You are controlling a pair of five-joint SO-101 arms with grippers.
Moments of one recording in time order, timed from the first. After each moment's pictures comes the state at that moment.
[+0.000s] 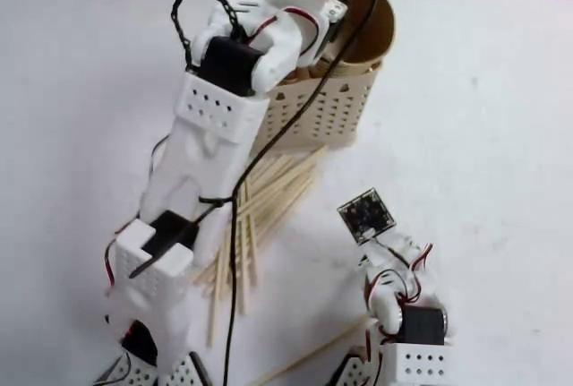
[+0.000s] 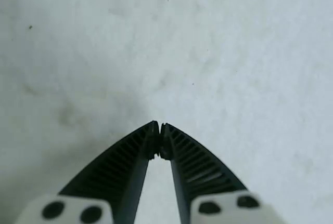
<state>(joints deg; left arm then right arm) 22.9 27.4 -62.7 68.7 -8.0 -0.6 -102.4 96.4 67.6 36.3</state>
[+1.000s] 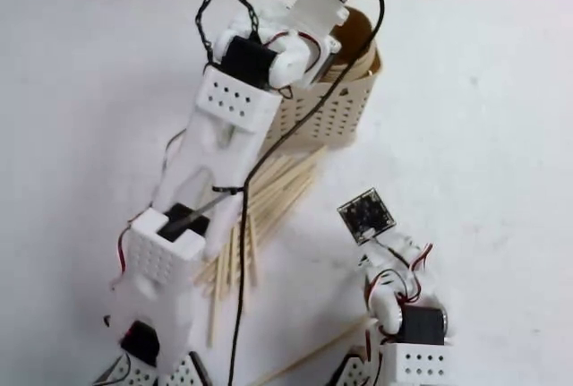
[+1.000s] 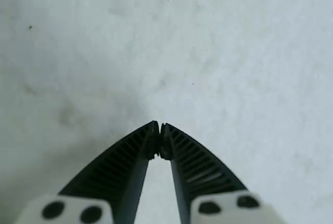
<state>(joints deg) 22.5 35.8 -62.6 79.6 -11.2 -0.6 -102.4 96.4 67.6 36.3</state>
